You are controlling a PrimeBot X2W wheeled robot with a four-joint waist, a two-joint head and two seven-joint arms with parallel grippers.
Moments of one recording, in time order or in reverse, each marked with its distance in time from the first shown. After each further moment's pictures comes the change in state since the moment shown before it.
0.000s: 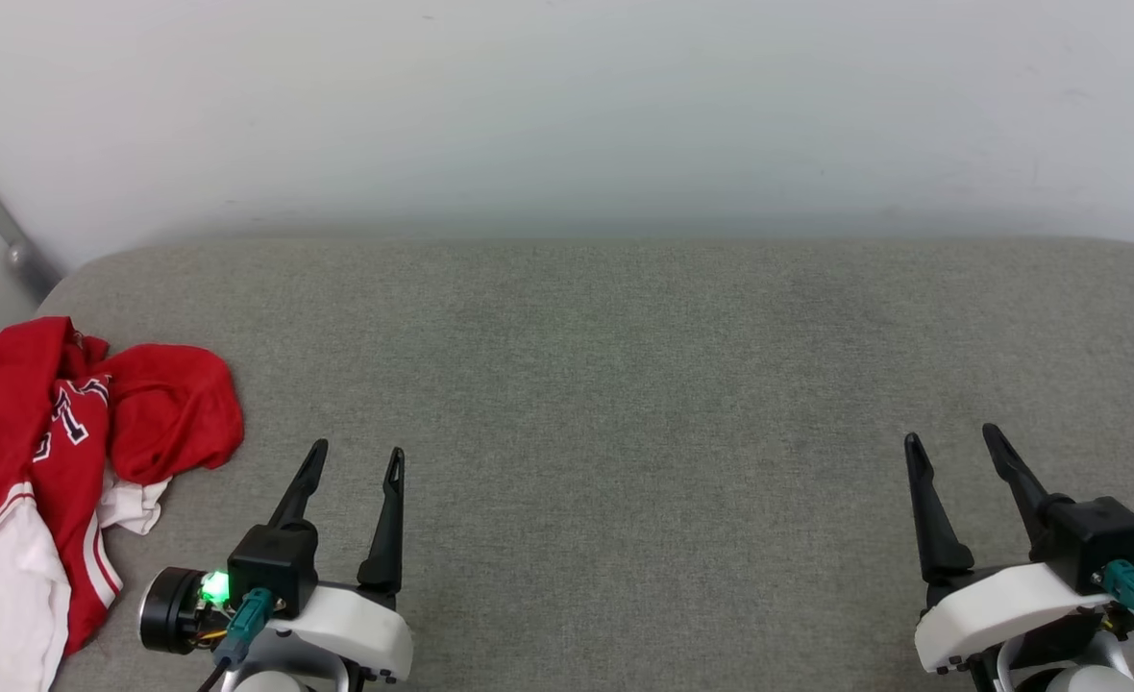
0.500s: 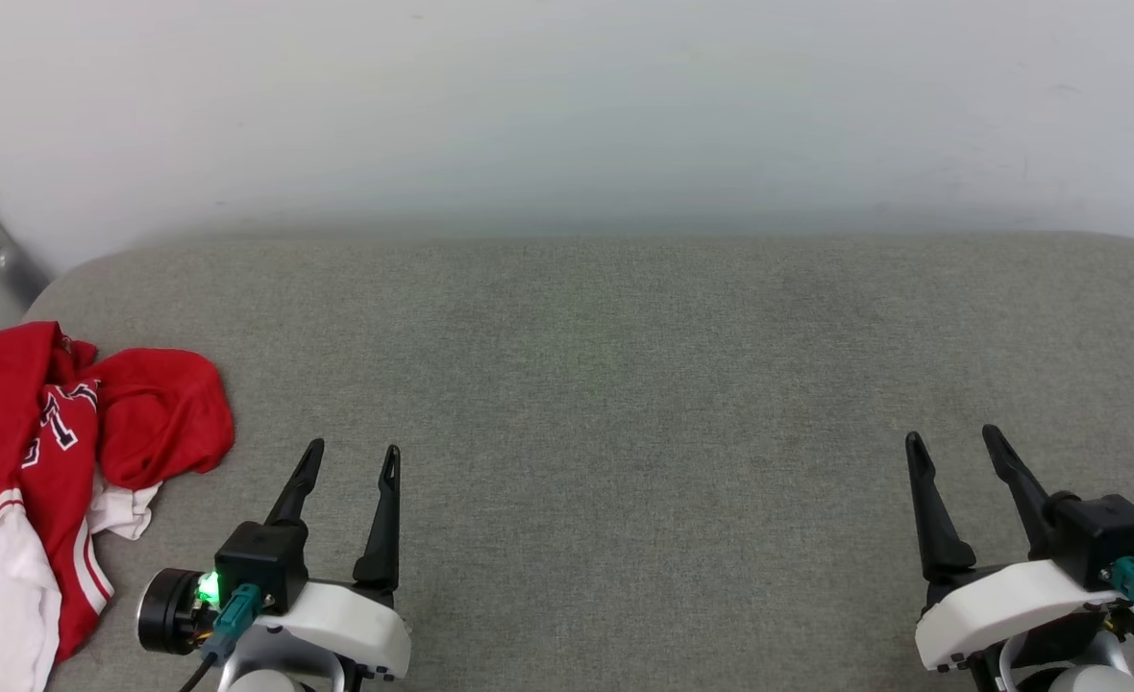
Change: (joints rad) left arm 0.000 0.015 -0.011 -0.011 -0.067 0.005 0.018; right arm 0.000 0.000 0.002 -0.005 0.053 0.000 0.020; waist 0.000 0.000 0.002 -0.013
